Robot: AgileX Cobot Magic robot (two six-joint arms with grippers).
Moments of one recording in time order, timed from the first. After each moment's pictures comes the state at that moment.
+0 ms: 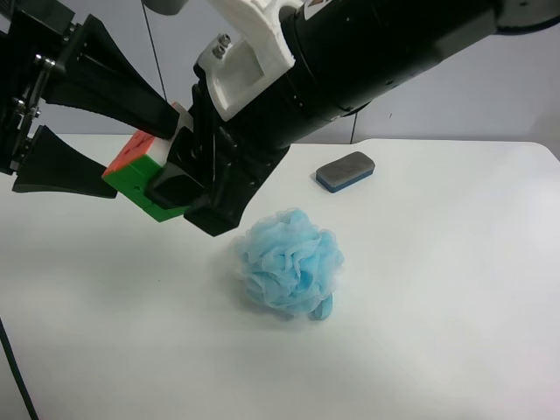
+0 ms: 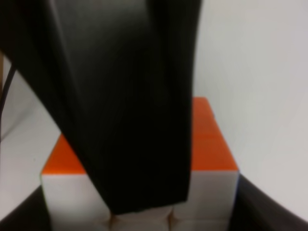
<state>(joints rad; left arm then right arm) -0.22 1.19 -0.96 -0.86 1.05 0.22 0.90 1.46 -1.16 0.56 0.56 -0.86</state>
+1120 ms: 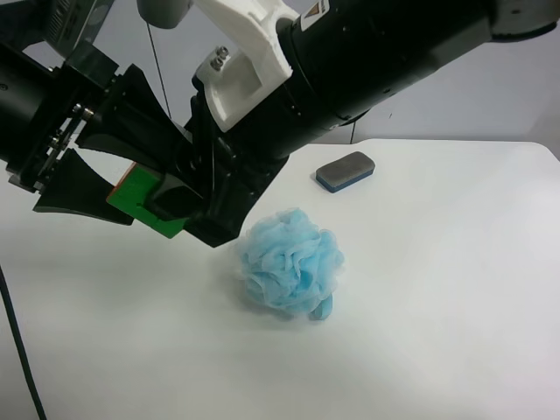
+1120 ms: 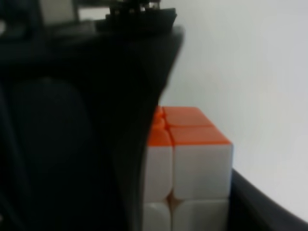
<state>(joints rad) -0.34 1.24 -0.96 -0.80 1.05 0.19 0.90 1.46 -1.16 0.58 0.58 -0.86</state>
